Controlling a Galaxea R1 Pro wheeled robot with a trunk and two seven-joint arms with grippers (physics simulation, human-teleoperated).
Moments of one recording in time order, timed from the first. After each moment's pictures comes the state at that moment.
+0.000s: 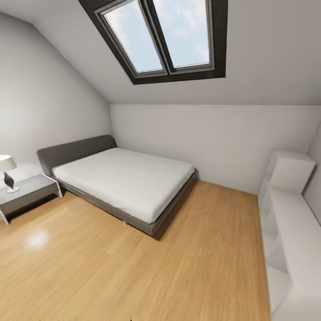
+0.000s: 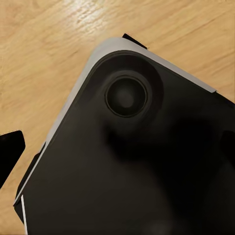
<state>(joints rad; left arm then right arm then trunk) 0.01 0.00 0.06 -0.03 0.49 -0.15 0.00 0.00 -0.02 -0.02 0.00 0.13 -0.10 -0.01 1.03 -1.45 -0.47</state>
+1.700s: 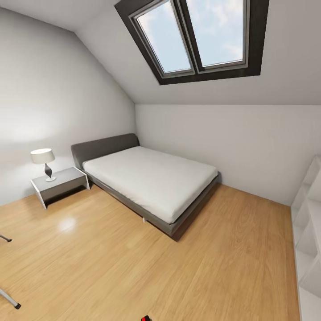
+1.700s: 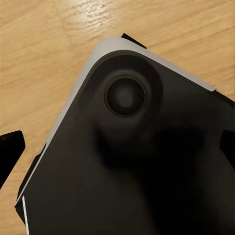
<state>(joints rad) 0.01 0.00 0.05 -0.03 0.48 -0.15 0.00 0.00 -0.02 -0.01 0.00 0.14 -0.10 -0.01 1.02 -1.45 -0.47</state>
